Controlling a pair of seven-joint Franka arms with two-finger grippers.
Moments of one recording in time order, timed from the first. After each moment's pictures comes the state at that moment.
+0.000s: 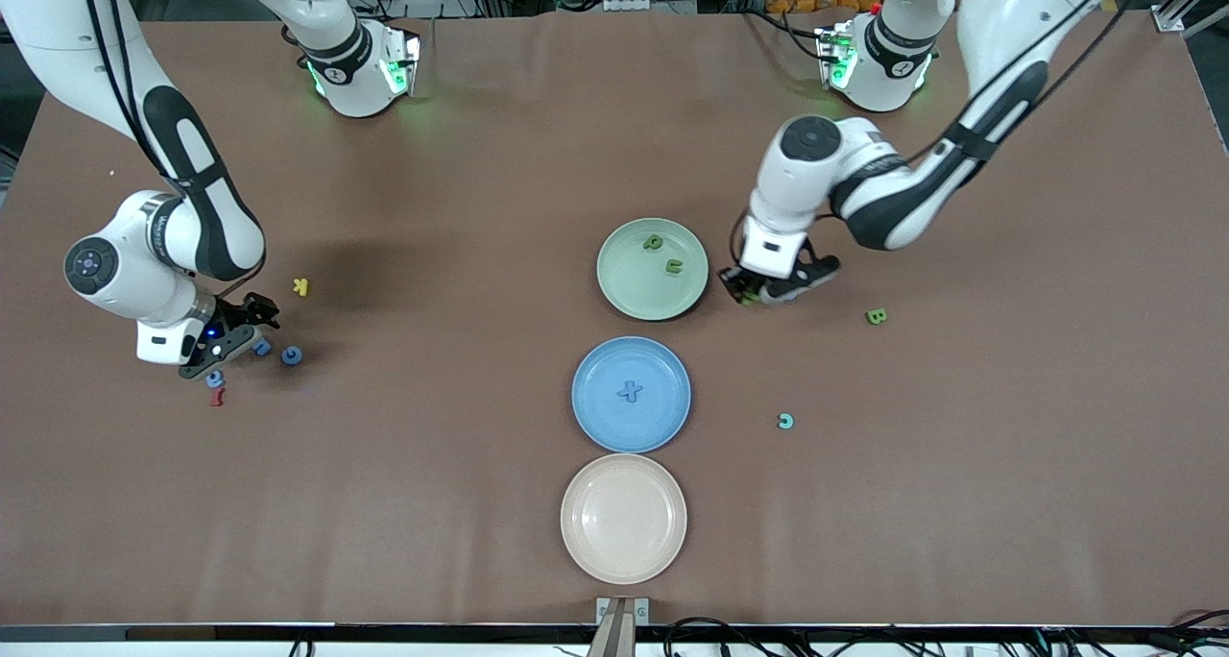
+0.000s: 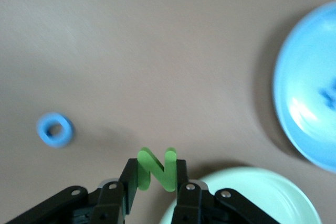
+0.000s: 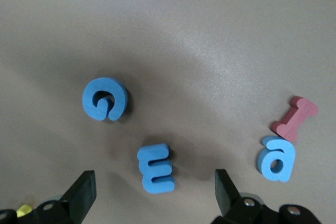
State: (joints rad) left arm 0.36 0.50 -0.97 -2.22 0.85 2.55 -1.68; right arm -0.06 0.46 -0.15 -2.17 0.09 2.62 -0.93
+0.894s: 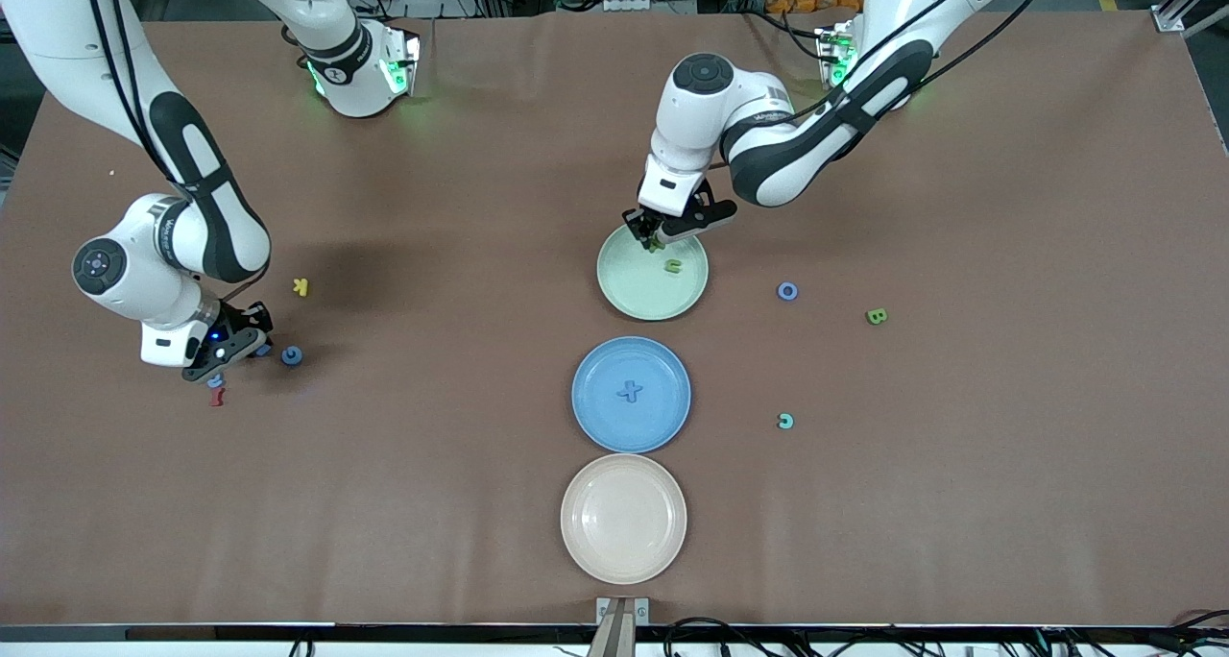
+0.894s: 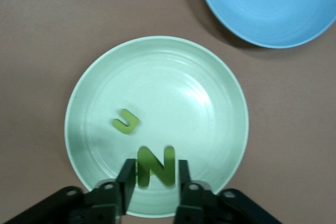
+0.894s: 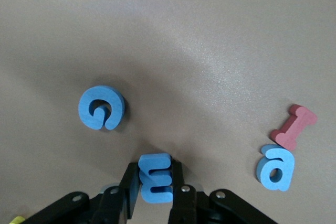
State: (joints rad) left arm 0.08 0.55 -0.97 -2.14 0.82 2.52 -1.88; right arm -0.06 0.48 -0.15 -2.16 0.09 2.64 -0.93
